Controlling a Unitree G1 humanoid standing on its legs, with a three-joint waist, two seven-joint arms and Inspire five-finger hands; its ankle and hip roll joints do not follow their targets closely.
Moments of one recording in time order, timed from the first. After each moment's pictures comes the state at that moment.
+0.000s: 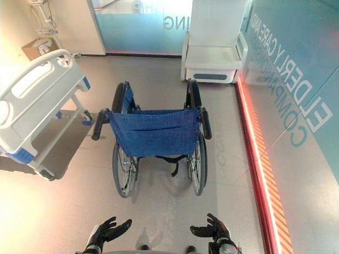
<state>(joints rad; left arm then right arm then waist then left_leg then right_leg) 0.06 0.20 -0.30 1.20 -0.13 -0.35 0.19 -0.03 -0.22 0.20 1.20 0.41 -0.23 -0.02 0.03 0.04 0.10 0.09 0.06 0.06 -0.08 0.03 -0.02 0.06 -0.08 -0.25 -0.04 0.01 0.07</state>
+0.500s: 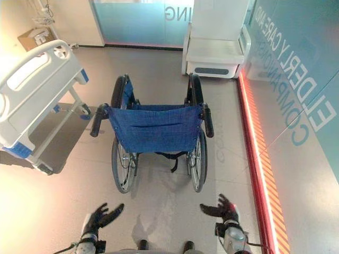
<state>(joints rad) 0.03 0.26 -0.13 0.98 -0.21 -0.31 0.32 -0.09 -0.35 0.08 1.03 0.46 -0.21 -0.14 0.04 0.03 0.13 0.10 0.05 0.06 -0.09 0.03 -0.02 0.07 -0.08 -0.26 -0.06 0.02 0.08</state>
